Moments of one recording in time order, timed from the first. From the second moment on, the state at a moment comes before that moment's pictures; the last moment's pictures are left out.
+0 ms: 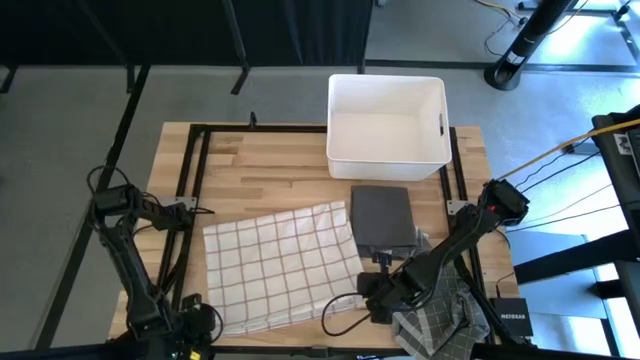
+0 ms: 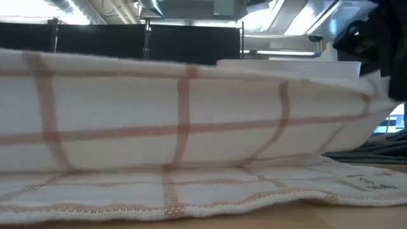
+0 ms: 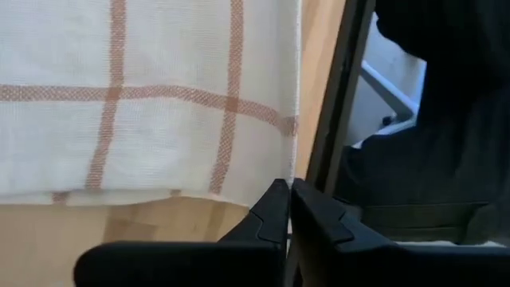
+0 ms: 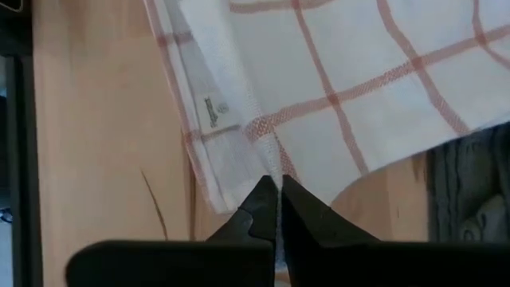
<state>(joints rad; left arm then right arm) -1.28 1.71 1.04 -0.54 -0.32 -1.51 0.69 1.77 1.21 -0.69 0.21 0.73</state>
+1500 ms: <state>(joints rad) -1.16 1.65 0.78 -0.86 -0.37 -1.86 0.44 1.99 1.28 -0.61 0.16 0.69</state>
